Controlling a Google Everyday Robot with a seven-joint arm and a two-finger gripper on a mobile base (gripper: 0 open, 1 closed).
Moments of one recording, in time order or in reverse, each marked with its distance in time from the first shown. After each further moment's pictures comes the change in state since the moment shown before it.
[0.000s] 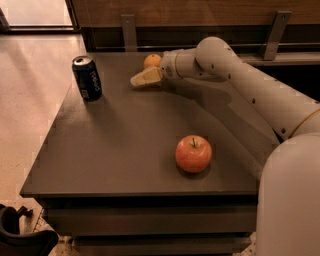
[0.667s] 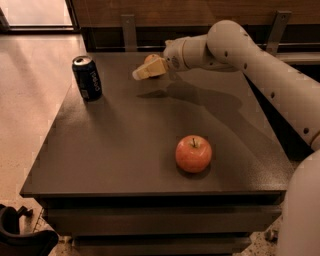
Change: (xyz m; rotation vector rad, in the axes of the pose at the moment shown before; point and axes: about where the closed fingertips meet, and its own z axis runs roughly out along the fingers) arm -0.037 0.020 -0.048 -0.037 -0.013 -0.059
